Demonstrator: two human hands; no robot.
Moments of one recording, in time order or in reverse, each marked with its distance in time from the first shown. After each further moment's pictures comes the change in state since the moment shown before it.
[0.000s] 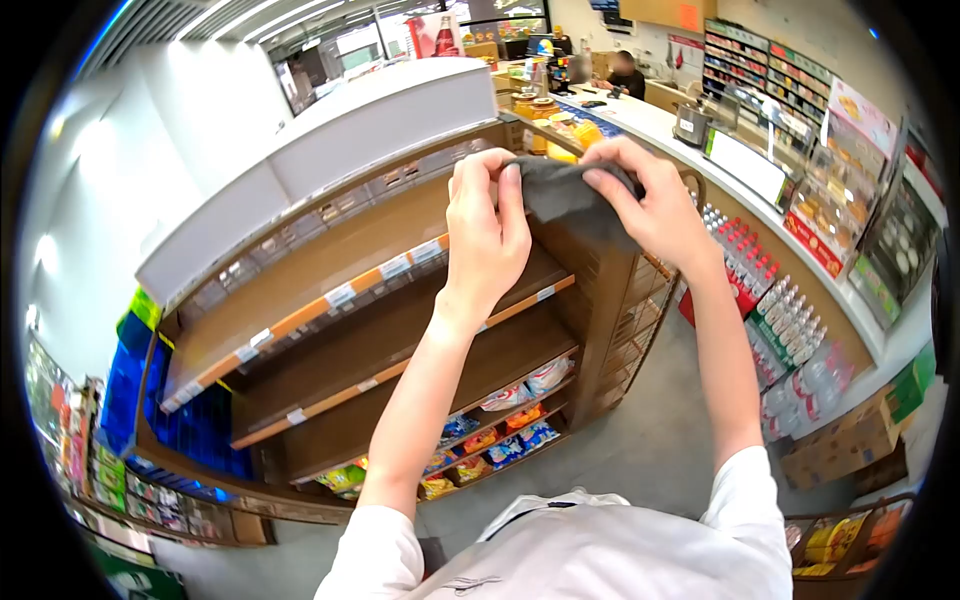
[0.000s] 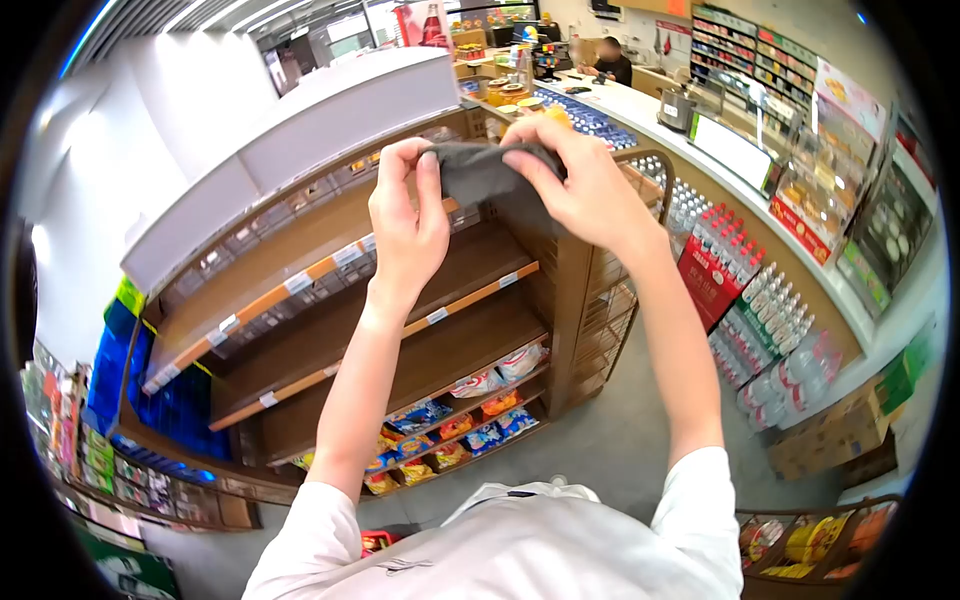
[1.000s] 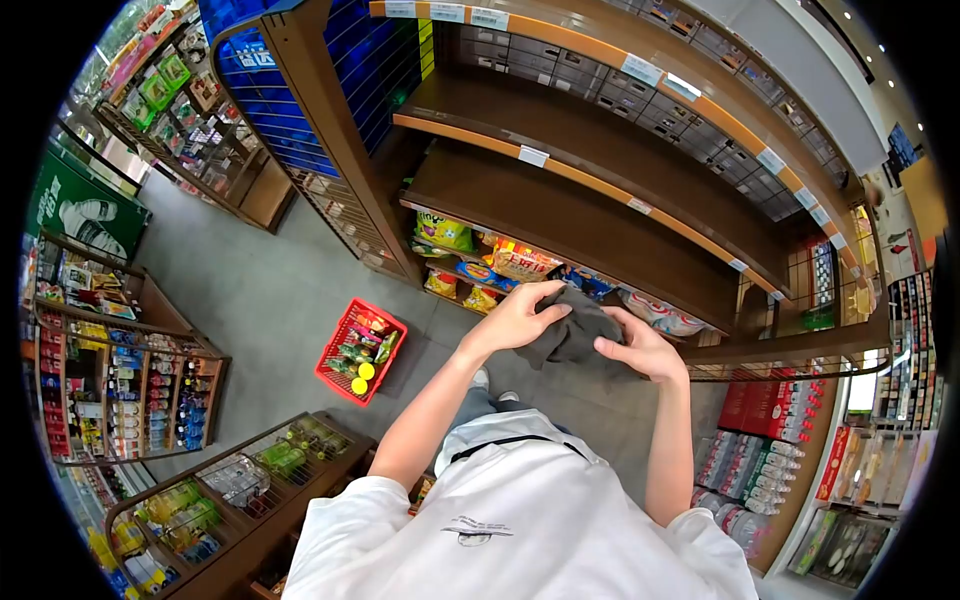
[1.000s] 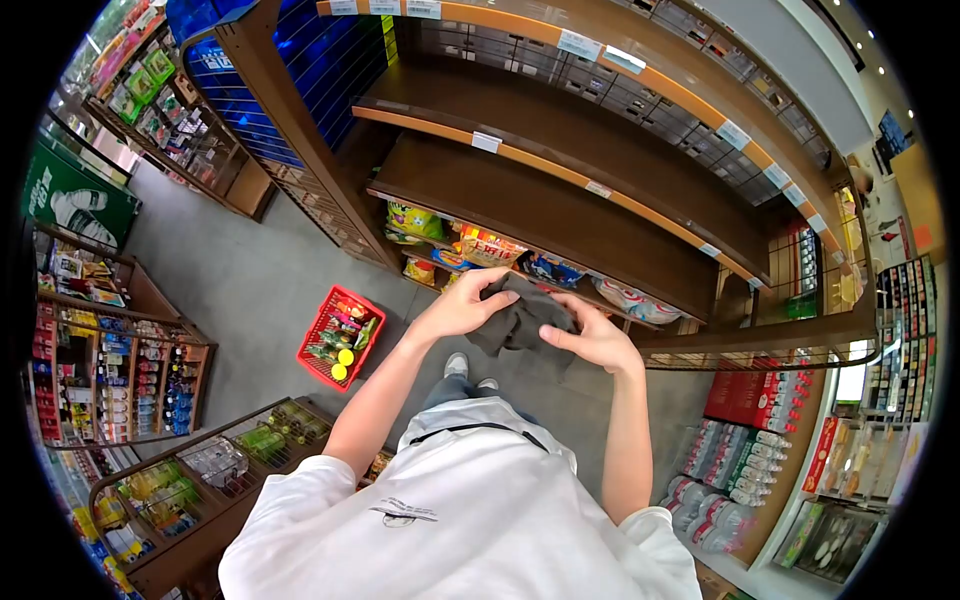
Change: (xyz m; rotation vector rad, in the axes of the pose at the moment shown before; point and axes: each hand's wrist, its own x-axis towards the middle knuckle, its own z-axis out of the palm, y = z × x) left_hand -0.327 0.060 -0.314 -0.298 -0.123 -1.218; right_hand -0.205 -0.112 0.296 0.774 -1.298 0.873
